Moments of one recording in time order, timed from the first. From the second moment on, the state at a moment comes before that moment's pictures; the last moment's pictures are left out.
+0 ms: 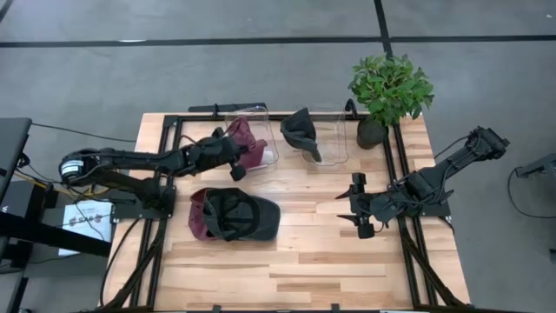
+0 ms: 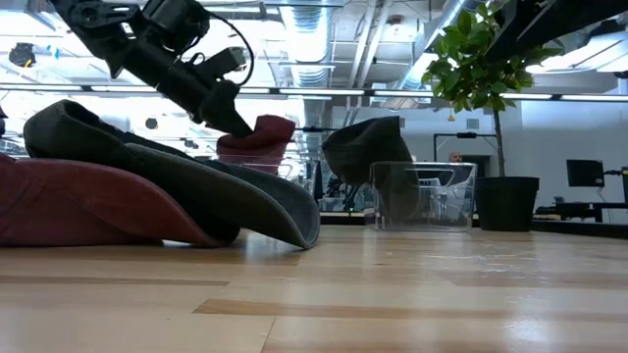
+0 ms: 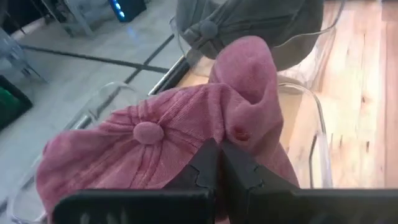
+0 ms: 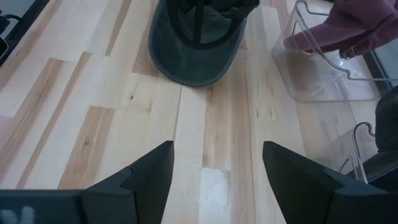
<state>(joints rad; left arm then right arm) 0.25 1.20 0.53 0.23 -0.33 0.16 0.53 0.99 0.79 -0.59 0.45 0.13</state>
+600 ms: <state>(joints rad) 0.12 1.20 0.36 0.57 -0.66 0.44 0.53 0.99 0.79 -0.57 0.45 0.12</state>
